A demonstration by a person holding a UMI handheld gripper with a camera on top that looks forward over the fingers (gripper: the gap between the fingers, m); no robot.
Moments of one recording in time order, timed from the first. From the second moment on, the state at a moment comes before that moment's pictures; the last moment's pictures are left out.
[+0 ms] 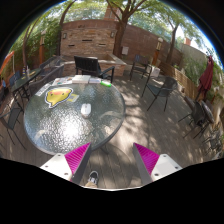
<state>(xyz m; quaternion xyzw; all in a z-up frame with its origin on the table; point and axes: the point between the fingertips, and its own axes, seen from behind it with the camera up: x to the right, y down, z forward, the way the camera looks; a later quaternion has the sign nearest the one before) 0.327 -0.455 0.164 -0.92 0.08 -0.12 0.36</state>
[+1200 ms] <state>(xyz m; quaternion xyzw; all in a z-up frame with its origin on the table) 0.285 -0.141 -0.003 -0.92 0.06 -0.06 0.38</state>
